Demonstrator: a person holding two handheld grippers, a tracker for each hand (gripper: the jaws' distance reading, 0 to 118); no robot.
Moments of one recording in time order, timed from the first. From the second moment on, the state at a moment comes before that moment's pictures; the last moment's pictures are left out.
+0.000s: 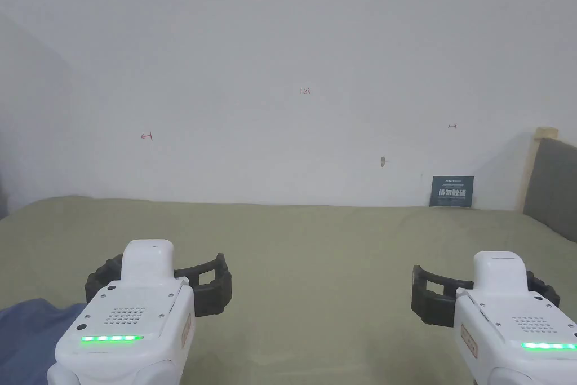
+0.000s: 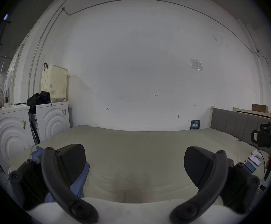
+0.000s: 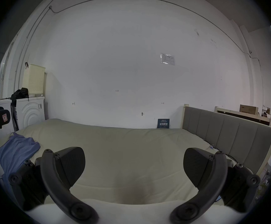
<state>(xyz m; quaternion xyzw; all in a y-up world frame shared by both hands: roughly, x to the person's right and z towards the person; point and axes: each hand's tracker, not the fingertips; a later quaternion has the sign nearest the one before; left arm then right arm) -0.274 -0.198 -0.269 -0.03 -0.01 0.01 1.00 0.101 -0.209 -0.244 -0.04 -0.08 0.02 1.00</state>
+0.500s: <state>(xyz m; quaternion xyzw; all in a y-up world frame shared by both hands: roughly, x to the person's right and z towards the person) -0.277 -0.192 -0.271 -0.02 -0.02 0.02 1.00 0.102 -0.205 -0.246 -0.03 -0.08 0.01 1.00</state>
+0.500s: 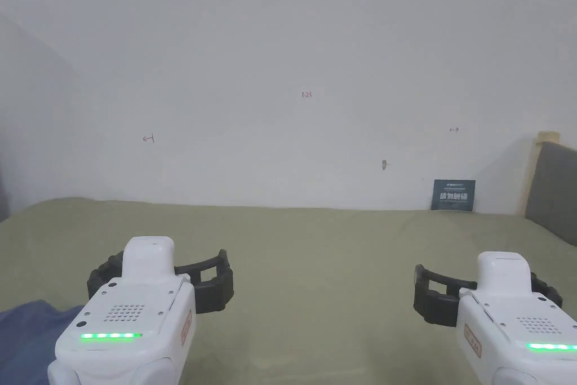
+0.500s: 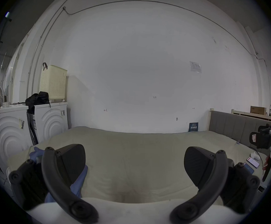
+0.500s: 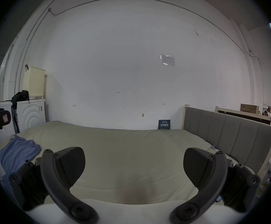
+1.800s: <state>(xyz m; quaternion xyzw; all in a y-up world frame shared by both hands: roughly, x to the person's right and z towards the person) -0.433 -0.181 -0.196 -0.04 0.17 -0.02 0.98 -0.120 -0.196 -0.302 -0.04 0.16 0.01 0.99</state>
